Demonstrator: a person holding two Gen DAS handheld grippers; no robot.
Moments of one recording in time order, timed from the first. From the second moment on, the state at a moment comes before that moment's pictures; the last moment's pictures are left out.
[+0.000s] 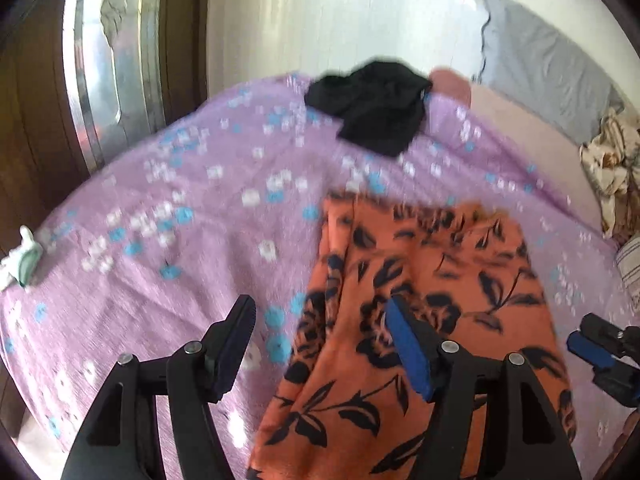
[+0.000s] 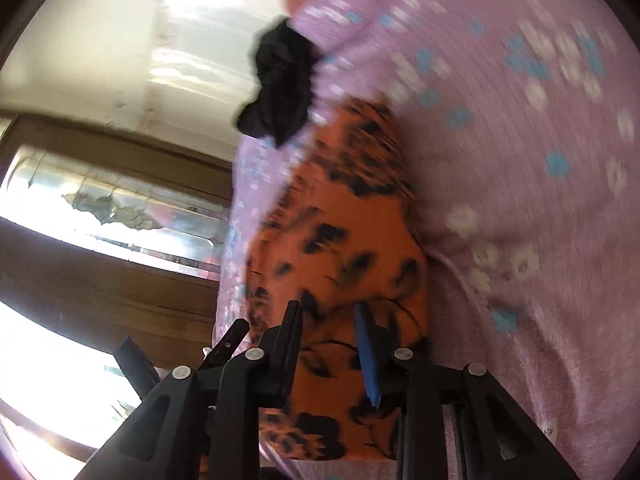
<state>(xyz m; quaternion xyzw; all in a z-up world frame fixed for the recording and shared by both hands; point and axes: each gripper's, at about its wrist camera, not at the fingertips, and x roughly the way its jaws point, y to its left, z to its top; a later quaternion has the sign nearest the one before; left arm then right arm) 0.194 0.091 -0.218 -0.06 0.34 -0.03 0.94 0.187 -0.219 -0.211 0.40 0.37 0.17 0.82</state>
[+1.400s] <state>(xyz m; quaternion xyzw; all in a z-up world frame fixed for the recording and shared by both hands) 0.221 0.071 -0.255 -0.02 0.43 -0.01 0.90 0.208 -0.174 -0.223 0.30 0.41 0.16 0.85</state>
